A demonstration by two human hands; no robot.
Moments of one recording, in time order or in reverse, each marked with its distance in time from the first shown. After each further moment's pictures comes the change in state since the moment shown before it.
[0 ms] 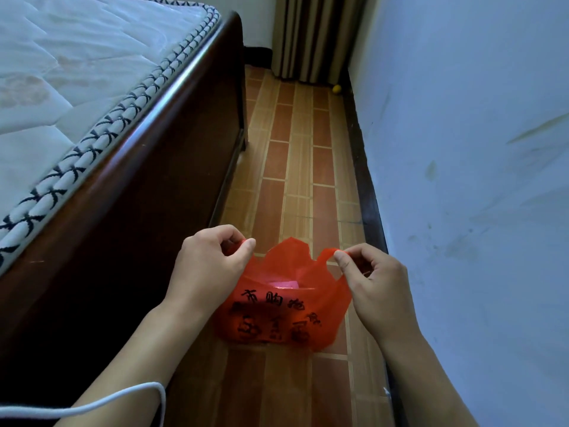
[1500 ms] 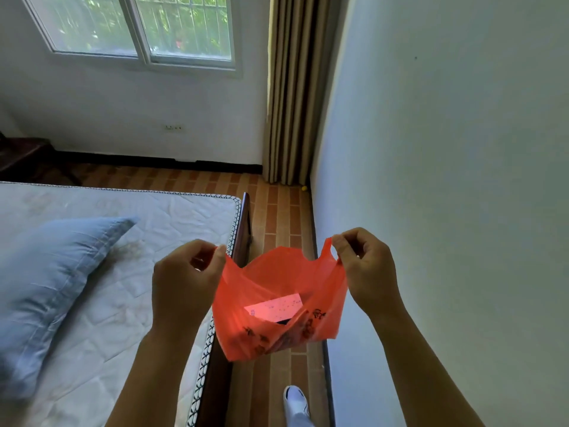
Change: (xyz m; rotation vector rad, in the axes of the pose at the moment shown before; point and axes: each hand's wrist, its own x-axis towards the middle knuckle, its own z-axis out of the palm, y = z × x) left_hand -0.136 0.602 -0.584 -0.024 0.310 0.190; right_hand -0.027 -0.716 -0.475 0.144 0.079 -0.016
